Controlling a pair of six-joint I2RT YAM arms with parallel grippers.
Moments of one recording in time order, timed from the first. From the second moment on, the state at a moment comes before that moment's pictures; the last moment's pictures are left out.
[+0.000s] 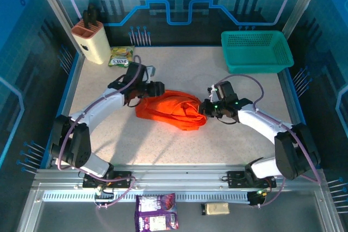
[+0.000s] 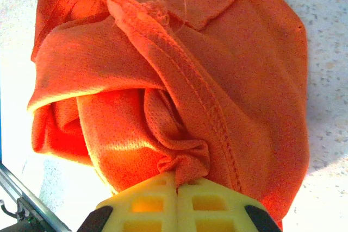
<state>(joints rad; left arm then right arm) -0.40 1.52 1.14 -0.44 0.24 -0.42 0.43 1.39 0.81 -0.33 -0.39 0.62</state>
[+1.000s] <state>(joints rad) -0.42 1.72 1.41 -0.75 0.15 -0.23 0.44 1.26 0.98 -0.51 -0.27 0.52</state>
